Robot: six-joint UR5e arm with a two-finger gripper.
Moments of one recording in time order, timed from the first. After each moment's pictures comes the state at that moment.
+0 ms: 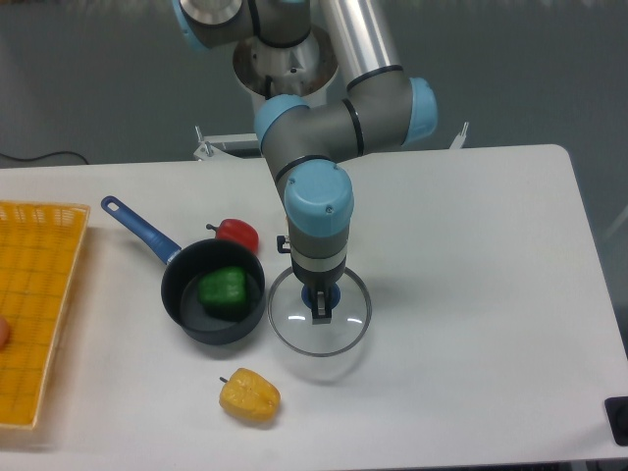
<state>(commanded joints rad) 2.39 -1.95 -1.61 -1.14 1.55 1.84</state>
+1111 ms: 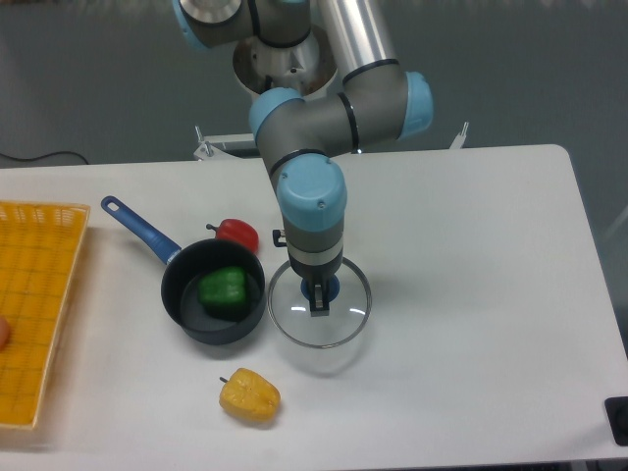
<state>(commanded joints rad) 2.33 -1.93 -1.62 -1.19 1.65 1.79</state>
